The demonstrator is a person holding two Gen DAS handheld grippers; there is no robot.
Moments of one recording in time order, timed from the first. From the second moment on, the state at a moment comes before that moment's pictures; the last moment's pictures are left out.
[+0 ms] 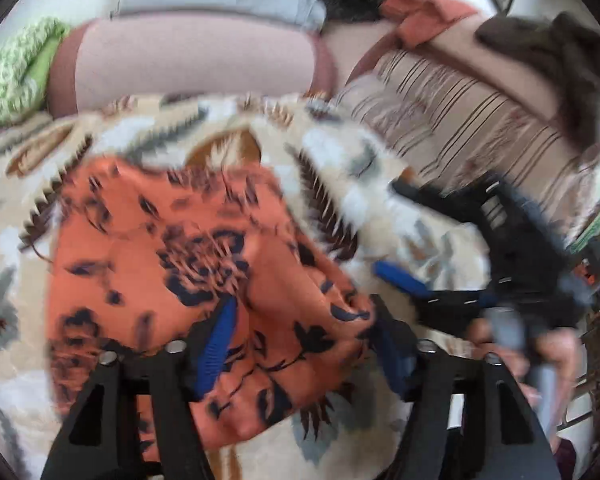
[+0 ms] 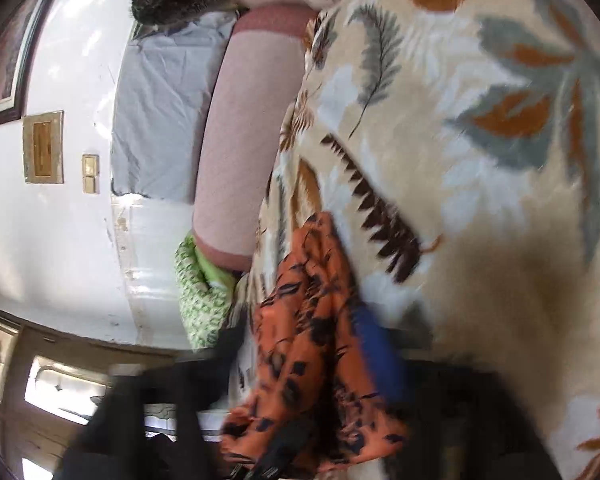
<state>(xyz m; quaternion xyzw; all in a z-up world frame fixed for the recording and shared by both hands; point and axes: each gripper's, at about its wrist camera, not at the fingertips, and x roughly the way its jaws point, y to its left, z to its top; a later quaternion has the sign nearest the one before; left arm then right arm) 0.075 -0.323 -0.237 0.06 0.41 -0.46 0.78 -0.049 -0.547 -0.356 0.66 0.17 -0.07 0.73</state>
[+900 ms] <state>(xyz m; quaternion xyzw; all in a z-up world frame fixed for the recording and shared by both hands) 0.107 -0.224 -0.281 0.09 0.42 -0.27 0.86 0.006 -0.438 -0.324 0.33 0.35 -0.14 0.87</state>
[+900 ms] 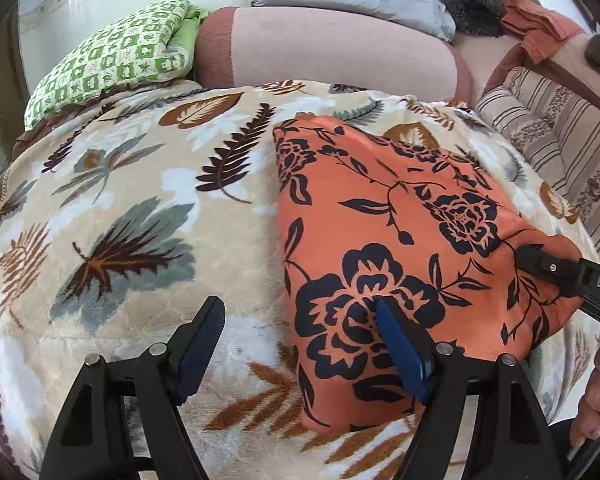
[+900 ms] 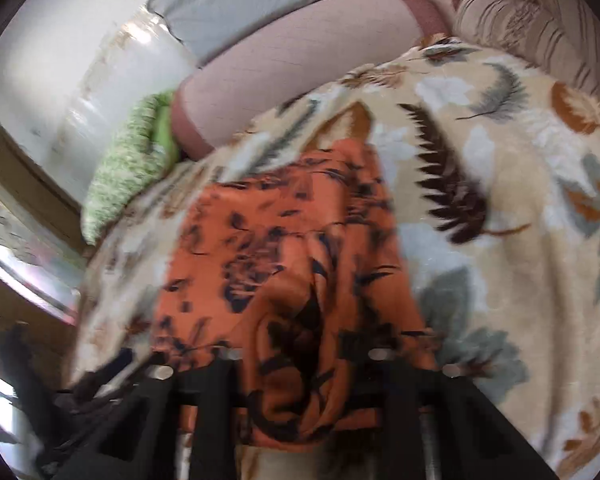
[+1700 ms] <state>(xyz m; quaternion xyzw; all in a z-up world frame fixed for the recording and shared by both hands) 0.125 -0.233 -0.316 0.04 0.45 -0.30 0.84 0.070 -0.481 -0.289 0.40 0.33 -0.12 0.85</state>
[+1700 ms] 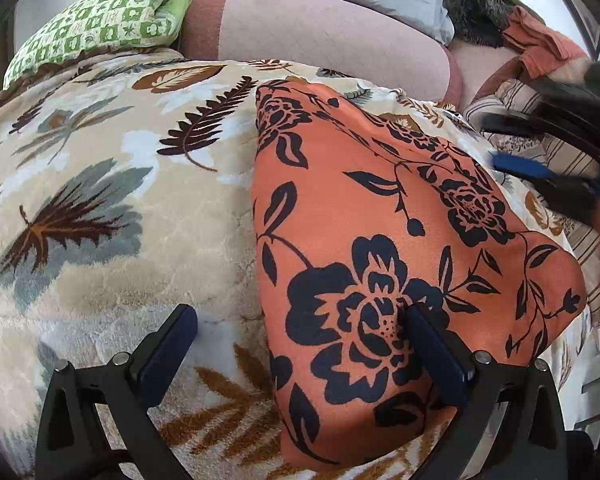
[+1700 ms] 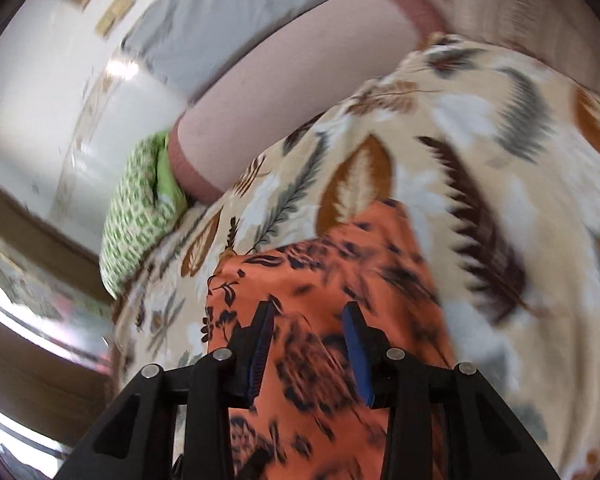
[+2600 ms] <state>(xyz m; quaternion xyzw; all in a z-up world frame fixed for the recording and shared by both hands) 0.132 -0.240 -0.315 0.08 0.48 -0.31 0.82 0.272 -0.431 -0.340 0.31 0.51 -0.02 0.80</state>
